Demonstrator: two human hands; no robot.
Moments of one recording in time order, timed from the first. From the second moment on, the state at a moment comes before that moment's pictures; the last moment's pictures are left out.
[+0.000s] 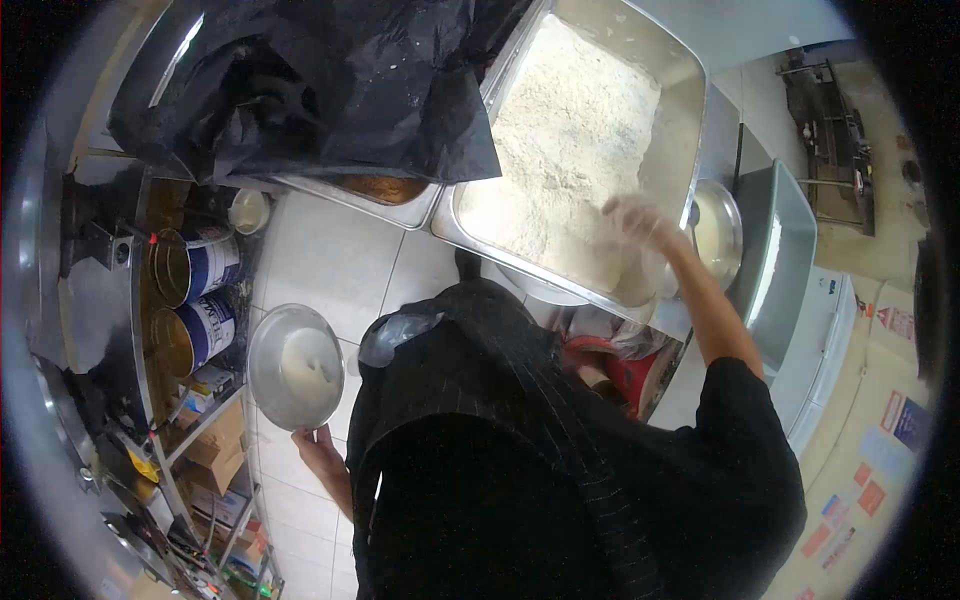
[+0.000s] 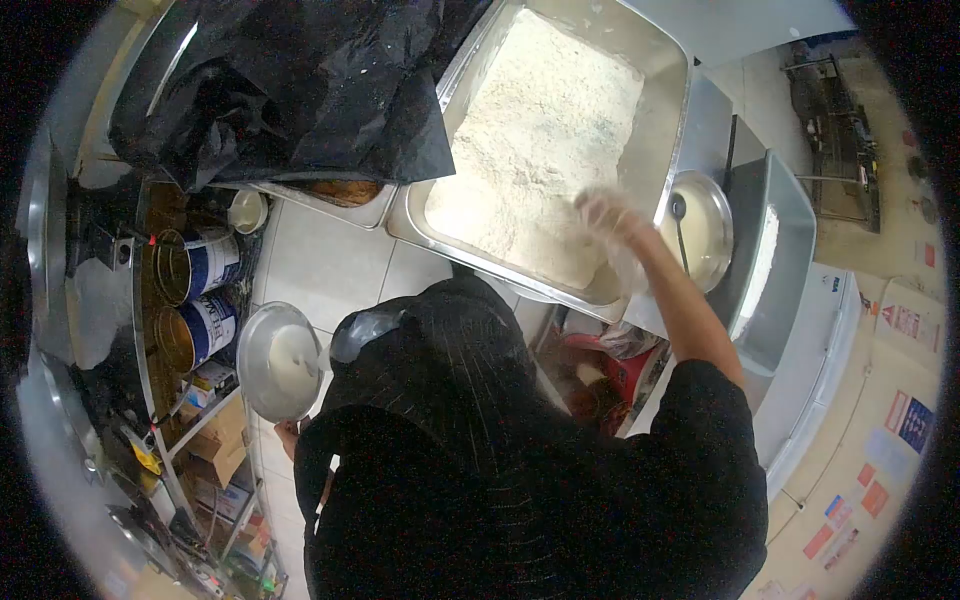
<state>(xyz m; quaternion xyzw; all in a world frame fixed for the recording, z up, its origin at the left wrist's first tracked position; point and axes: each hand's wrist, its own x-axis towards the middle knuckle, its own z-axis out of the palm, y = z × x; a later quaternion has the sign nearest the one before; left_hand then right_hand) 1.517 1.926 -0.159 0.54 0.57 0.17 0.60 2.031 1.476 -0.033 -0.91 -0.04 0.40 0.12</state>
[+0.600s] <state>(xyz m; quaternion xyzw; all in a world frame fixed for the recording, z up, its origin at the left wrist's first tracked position) 1.540 1.915 -0.134 0.56 0.55 0.21 0.58 2.064 1.533 -0.025 -0.87 -0.01 0.40 0.29</state>
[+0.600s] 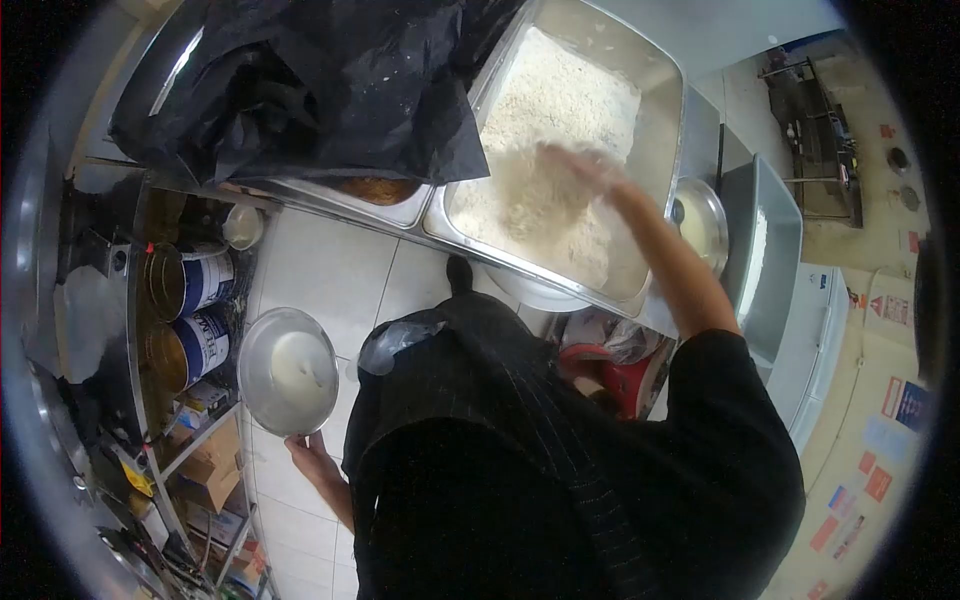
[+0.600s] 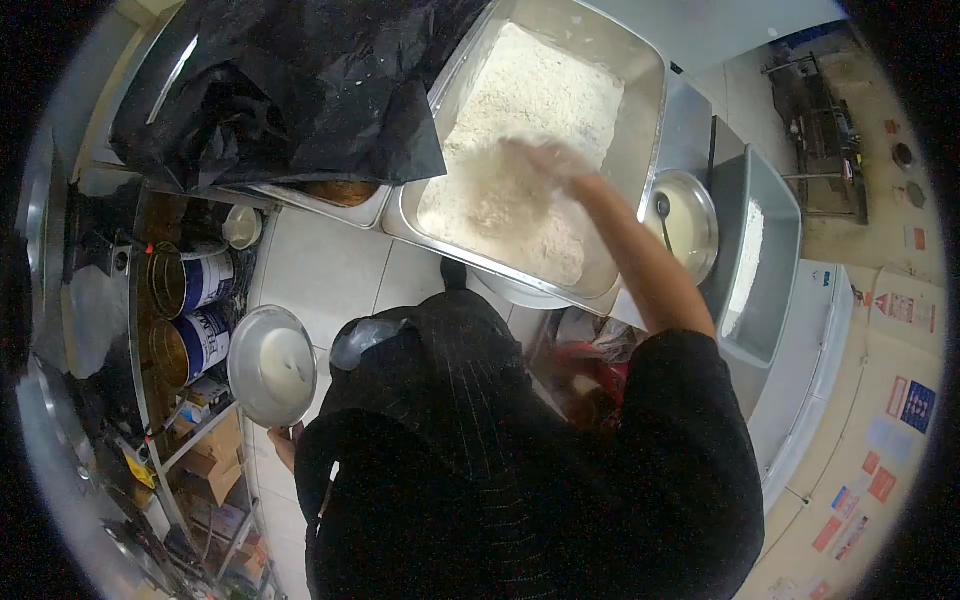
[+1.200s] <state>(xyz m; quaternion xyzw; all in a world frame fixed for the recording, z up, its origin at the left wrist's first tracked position) 1.534 1.910 -0.137 0.36 0.59 0.26 0.67 2.047 1.531 -0.067 -0.81 -0.10 0.39 0.42</state>
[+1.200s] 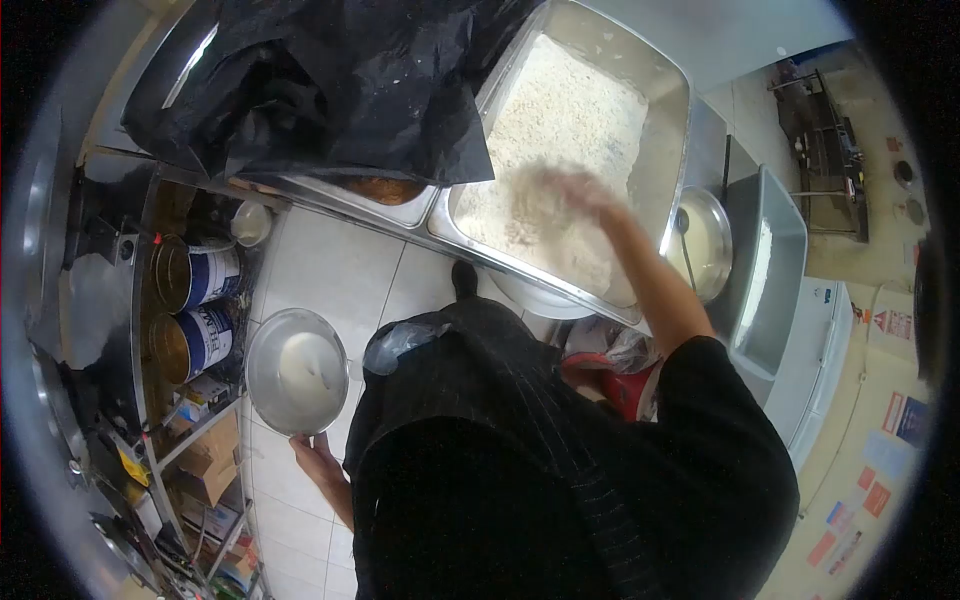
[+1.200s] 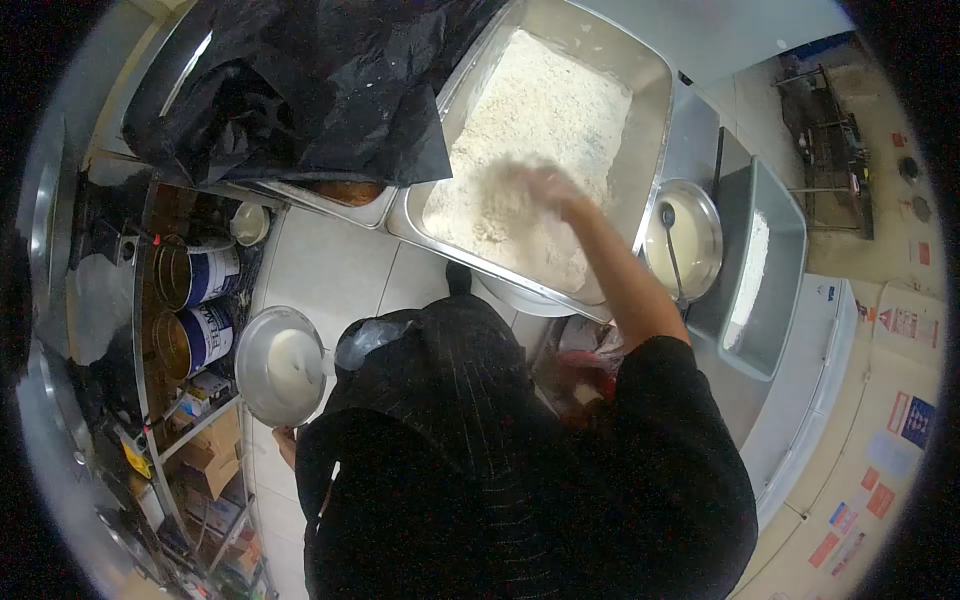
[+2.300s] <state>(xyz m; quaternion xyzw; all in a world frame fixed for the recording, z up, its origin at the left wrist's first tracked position) 1.532 1.899 -0.125 0.39 0.57 0.25 0.68 2.081 1.493 -0.204 -0.94 -0.30 -0.08 -0.10</state>
